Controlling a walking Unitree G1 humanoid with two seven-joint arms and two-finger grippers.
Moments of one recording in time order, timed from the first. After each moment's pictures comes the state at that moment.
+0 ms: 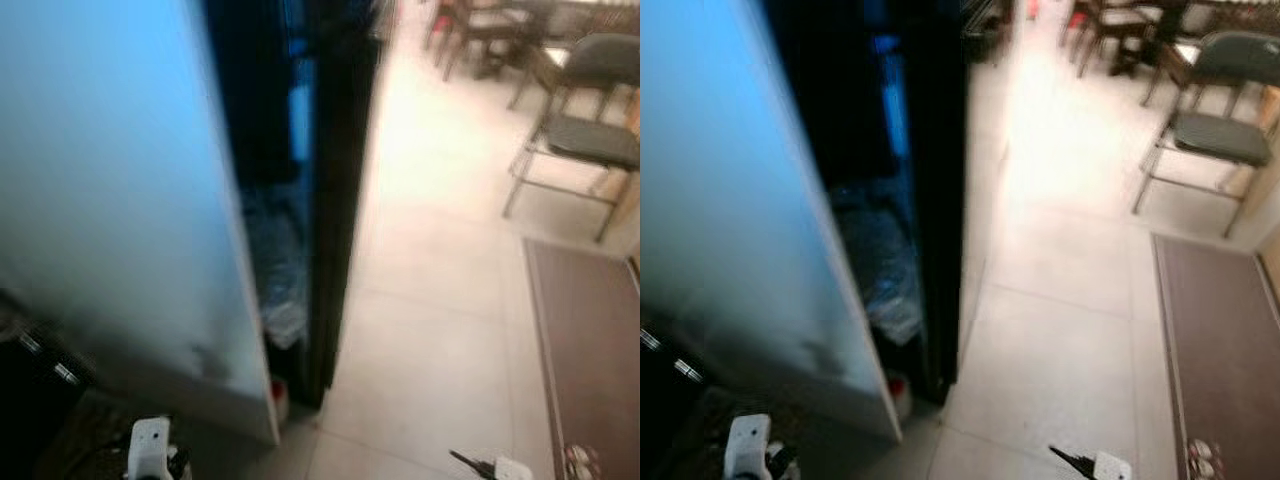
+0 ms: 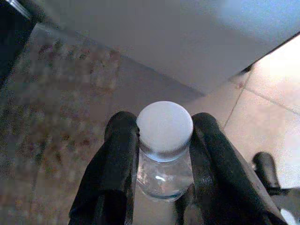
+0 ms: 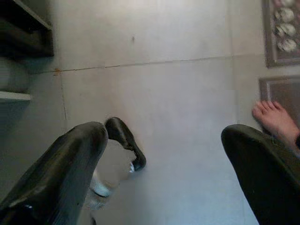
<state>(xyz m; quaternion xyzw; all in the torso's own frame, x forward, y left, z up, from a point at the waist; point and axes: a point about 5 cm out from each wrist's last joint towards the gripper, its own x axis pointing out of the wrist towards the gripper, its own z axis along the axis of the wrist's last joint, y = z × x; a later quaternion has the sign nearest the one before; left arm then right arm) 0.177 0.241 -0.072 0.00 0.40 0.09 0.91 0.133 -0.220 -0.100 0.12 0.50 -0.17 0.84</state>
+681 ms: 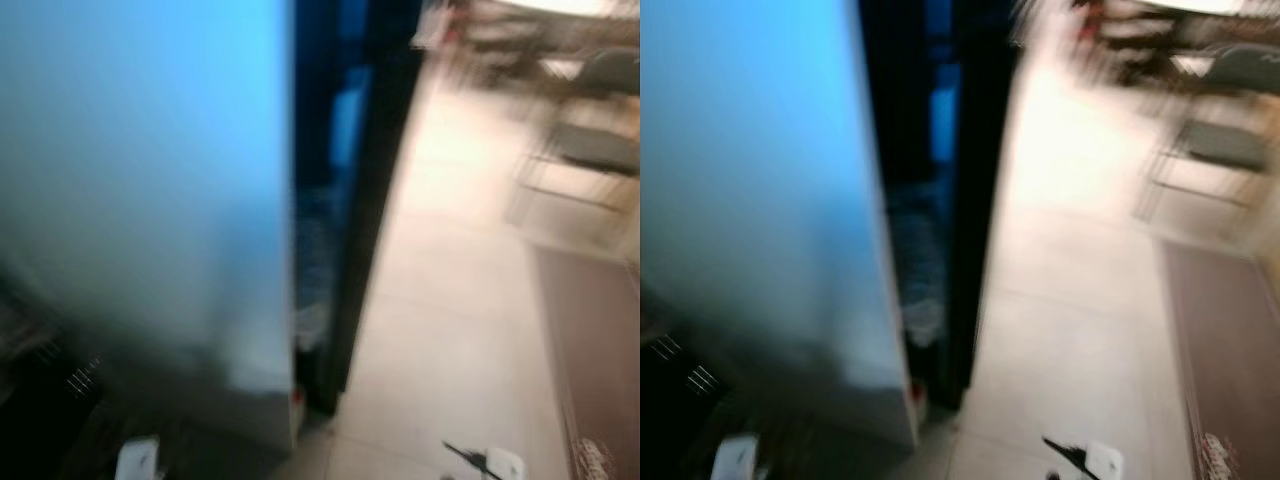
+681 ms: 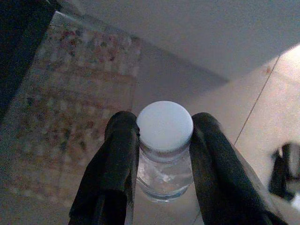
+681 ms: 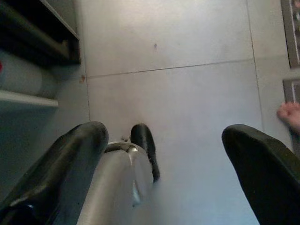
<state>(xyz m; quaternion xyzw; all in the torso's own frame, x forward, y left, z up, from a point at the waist) 0.149 0.250 -0.083 0.00 0.44 0.10 0.89 0.142 -0.215 -0.097 0.12 0.49 -0.16 0.85</state>
